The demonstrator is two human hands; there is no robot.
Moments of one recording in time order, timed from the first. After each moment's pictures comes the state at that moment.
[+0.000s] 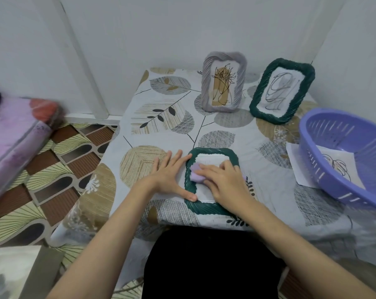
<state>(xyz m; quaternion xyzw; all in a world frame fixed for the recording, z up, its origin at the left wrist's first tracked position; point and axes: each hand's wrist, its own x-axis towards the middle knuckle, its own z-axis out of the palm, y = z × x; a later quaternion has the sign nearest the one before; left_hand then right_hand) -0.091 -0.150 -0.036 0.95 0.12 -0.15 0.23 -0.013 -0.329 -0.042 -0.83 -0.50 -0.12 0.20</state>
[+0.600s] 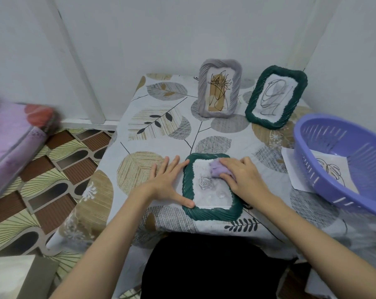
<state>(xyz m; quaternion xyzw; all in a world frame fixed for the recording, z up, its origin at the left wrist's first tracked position) -0.092 -0.150 -0.033 0.95 0.11 -0.16 0.23 0.035 -0.355 -0.038 -0.87 -0.44 -0.08 0.20</state>
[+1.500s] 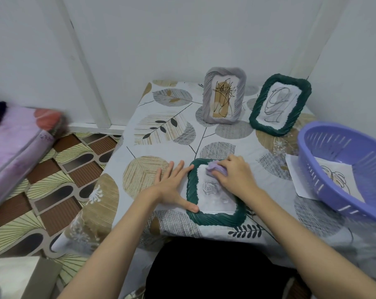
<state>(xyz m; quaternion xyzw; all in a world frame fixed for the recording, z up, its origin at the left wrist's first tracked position) -0.091 -0.151 -0.032 0.95 0.11 -0.16 0.24 0.034 -0.315 -0.022 -0.90 -0.39 -0.04 0.19</state>
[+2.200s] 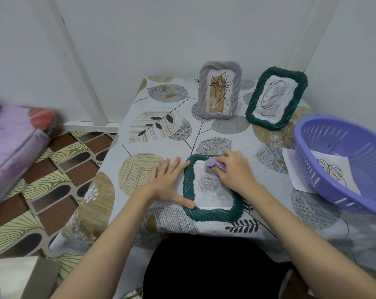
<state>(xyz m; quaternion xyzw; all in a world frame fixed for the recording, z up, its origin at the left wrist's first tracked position) -0.092 -0.151 -0.032 0.95 0.11 -0.16 0.23 0.037 -0.320 -0.019 -0.91 -0.38 -0.02 0.17</state>
